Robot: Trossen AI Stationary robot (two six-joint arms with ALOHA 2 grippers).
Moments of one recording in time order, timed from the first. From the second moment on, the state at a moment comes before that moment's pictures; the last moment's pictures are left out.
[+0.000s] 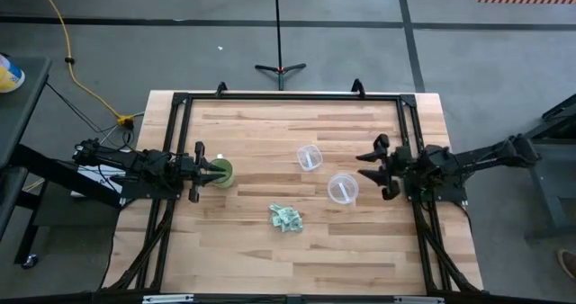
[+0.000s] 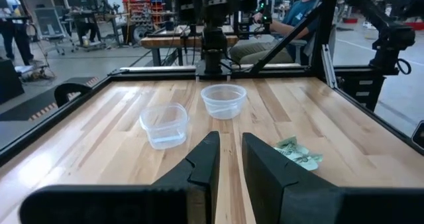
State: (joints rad) left arm -0.26 0.01 0.07 -0.11 -0.28 0.02; right arm 0.14 0.52 0.13 0.58 0.10 0.12
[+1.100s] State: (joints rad) left arm -0.26 0.01 0.07 -0.12 -0.28 0.00; right arm 0.51 1.57 1.03 -0.04 0.37 0.52
